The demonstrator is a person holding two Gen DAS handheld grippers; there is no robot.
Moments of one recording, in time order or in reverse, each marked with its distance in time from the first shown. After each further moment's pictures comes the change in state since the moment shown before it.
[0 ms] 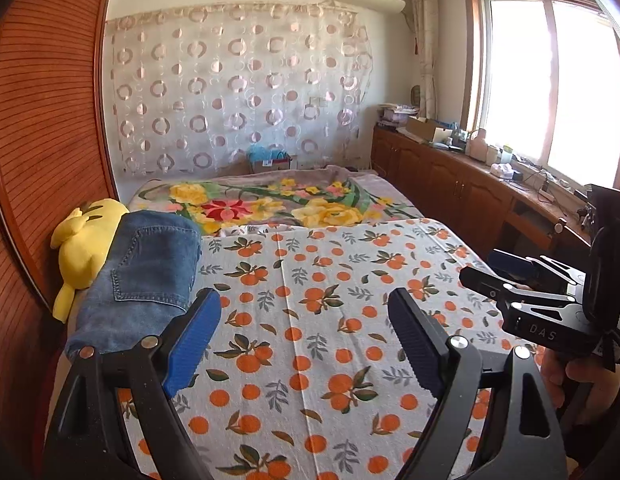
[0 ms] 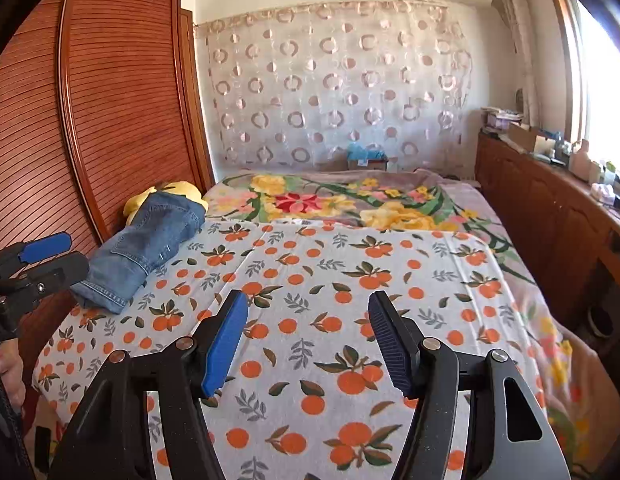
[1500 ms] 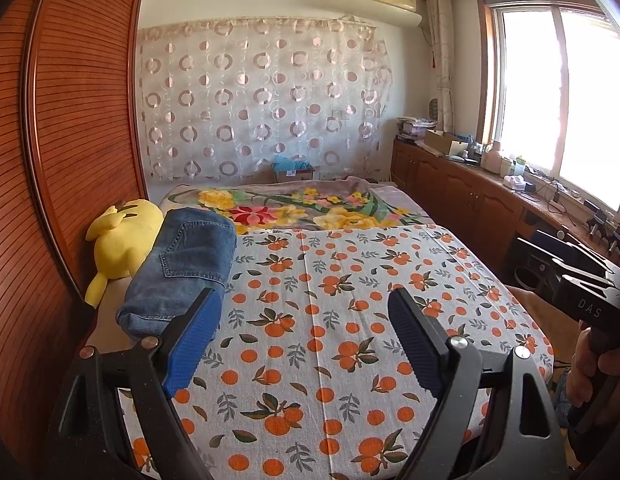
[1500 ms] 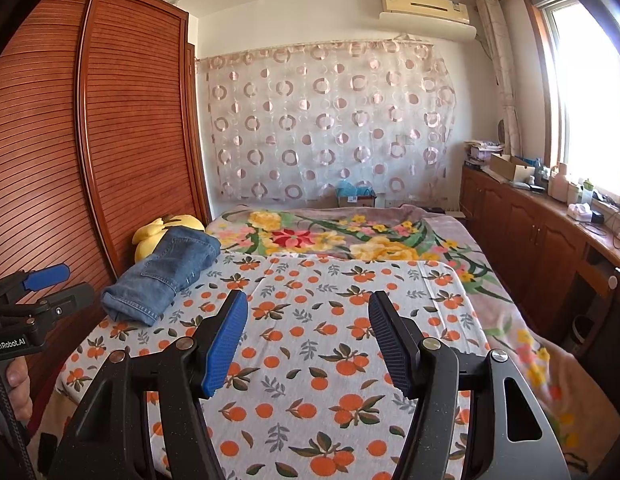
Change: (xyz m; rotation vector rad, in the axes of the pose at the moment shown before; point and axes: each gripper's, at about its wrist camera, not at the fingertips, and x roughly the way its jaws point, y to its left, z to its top) left arm -0.067 -0.002 -0.021 -0.024 -0.043 0.088; right arm -0.099 0.005 -0.039 -0.007 -0.117 -0.022
